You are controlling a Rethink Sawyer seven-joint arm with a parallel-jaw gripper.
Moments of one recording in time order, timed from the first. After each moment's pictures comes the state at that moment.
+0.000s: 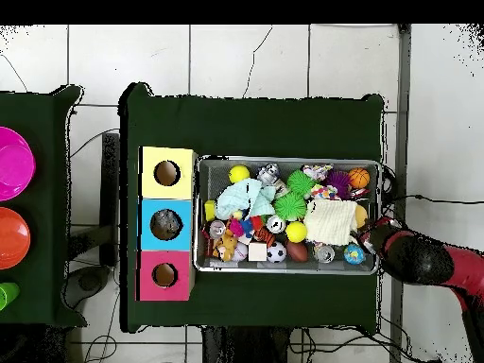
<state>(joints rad) -1.36 -0.41 0.81 1.65 -0.87 0.72 0.77</state>
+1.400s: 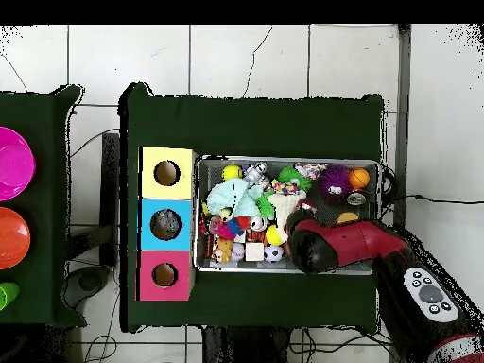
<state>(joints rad) -0.79 -0.51 0.45 1.73 -0.92 0.25 0.86</state>
